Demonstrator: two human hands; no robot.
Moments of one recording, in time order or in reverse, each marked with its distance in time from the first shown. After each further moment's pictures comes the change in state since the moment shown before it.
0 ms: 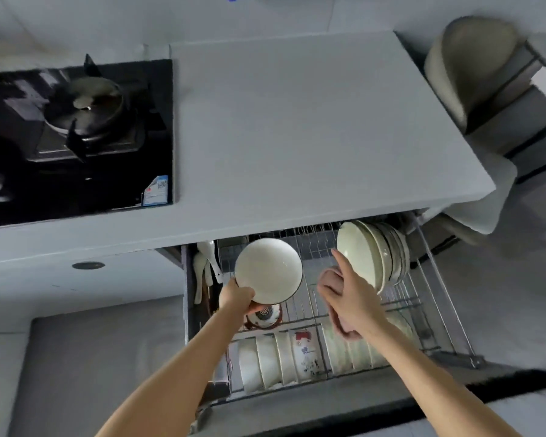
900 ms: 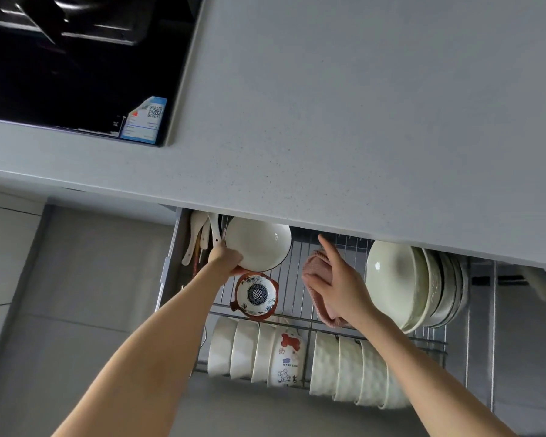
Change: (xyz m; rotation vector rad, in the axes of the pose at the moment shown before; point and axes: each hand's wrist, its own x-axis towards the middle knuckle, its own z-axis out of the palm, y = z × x) left_hand 0.145 -0.013 0.011 -0.101 0.126 -0.209; right_hand 0.127 0.041 0.051 -0.082 -0.393 -0.104
